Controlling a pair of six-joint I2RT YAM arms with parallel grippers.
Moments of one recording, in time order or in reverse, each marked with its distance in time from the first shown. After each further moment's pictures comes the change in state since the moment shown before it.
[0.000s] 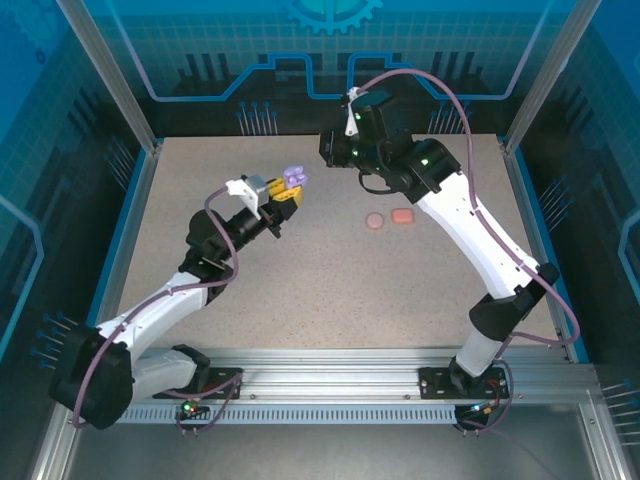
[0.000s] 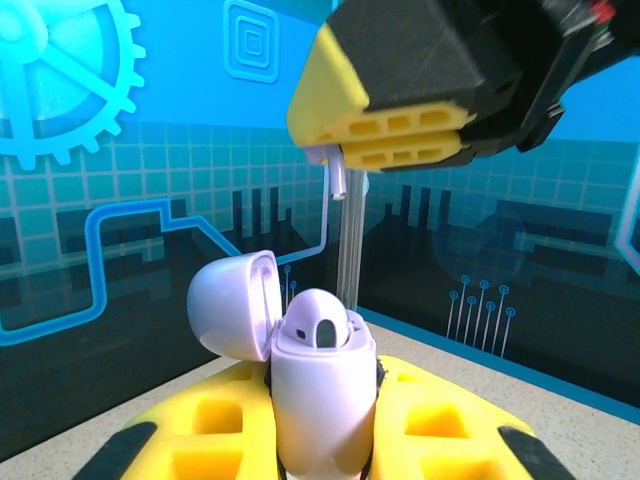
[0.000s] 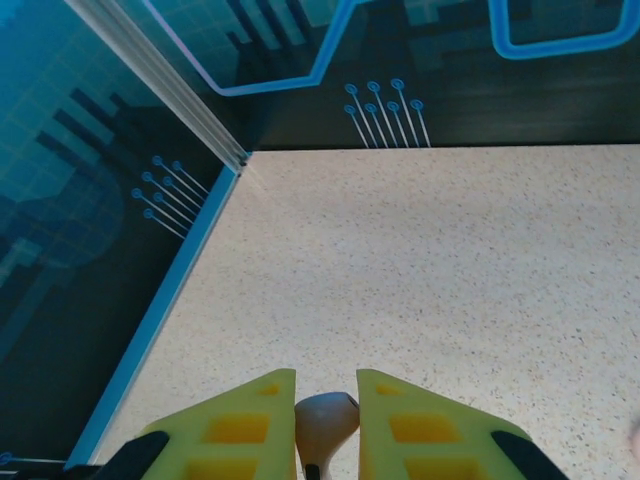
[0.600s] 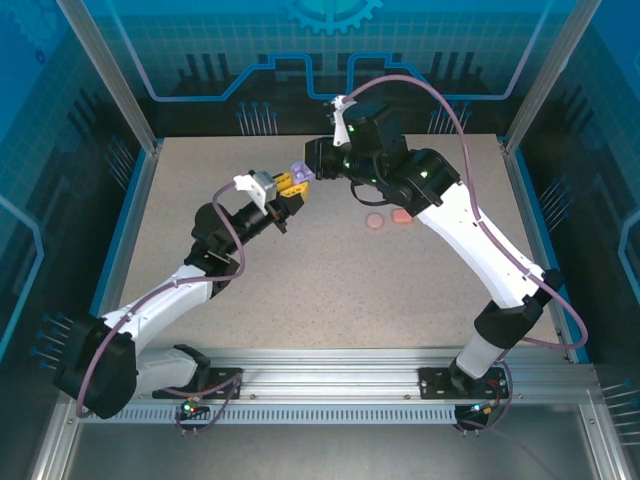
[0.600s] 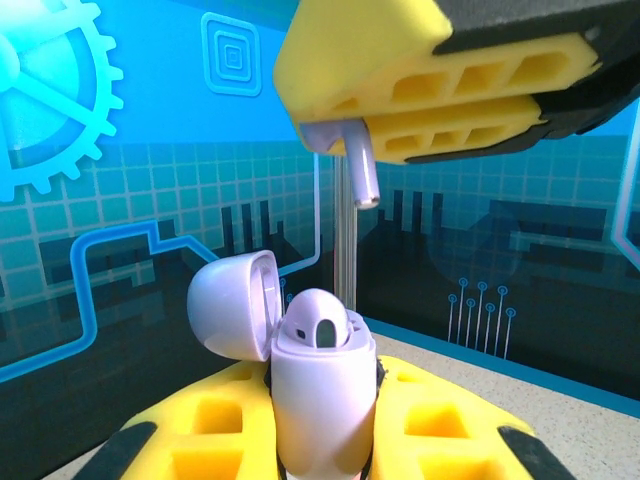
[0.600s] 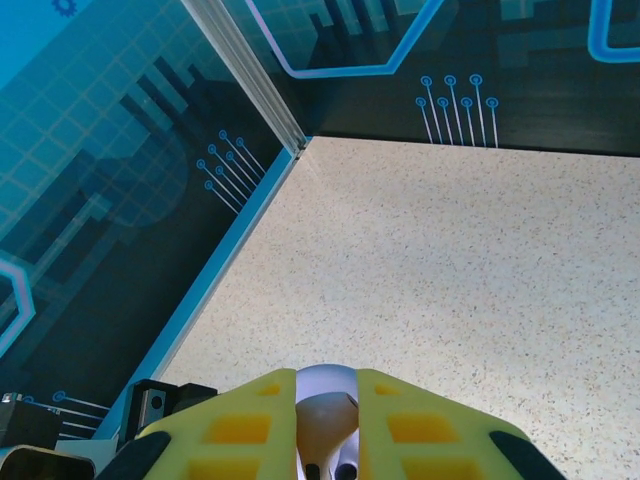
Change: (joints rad) left arm -0.017 0.051 0.050 0.017 0.008 0.047; right arm 0.085 -0.026 -0.010 0.013 -0.023 -0.029
